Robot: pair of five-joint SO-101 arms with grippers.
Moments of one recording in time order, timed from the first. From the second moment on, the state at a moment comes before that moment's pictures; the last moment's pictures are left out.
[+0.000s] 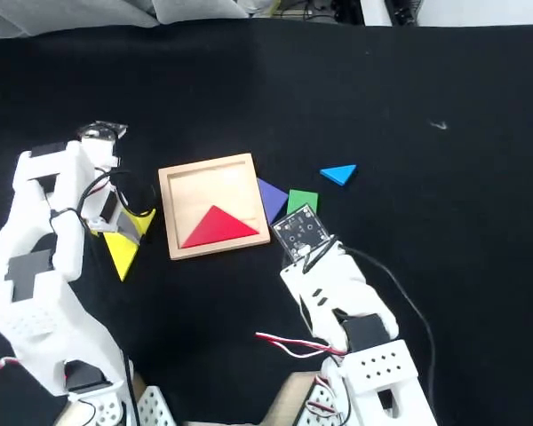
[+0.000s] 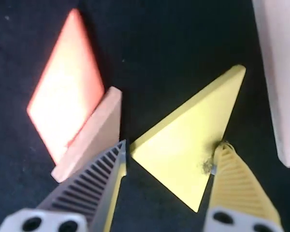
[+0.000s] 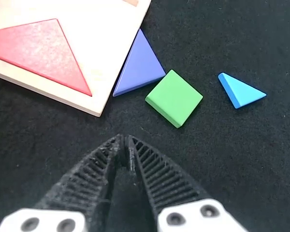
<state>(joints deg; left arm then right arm) -19.0 20.4 10.9 69.9 -28.1 -14.9 -79.7 95.4 34.4 21.2</state>
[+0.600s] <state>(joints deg) -18.6 23.7 7.4 69.8 -27.6 -14.9 -79.7 95.4 34.4 21.2</state>
